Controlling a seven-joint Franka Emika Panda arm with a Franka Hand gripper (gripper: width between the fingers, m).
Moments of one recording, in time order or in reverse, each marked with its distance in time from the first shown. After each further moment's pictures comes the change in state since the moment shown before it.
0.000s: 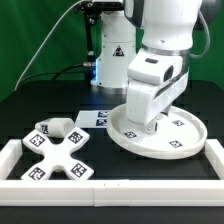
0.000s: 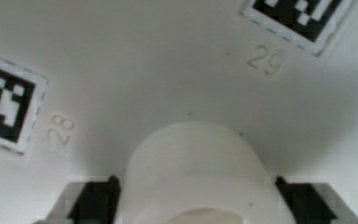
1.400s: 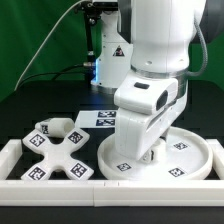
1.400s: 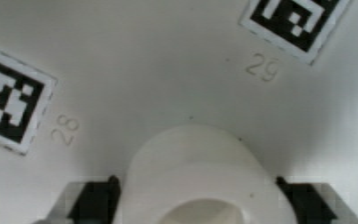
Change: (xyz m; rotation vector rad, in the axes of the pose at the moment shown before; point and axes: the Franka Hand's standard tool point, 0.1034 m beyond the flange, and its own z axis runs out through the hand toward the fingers) arm 0.034 0.088 0.004 0.030 0.038 0.036
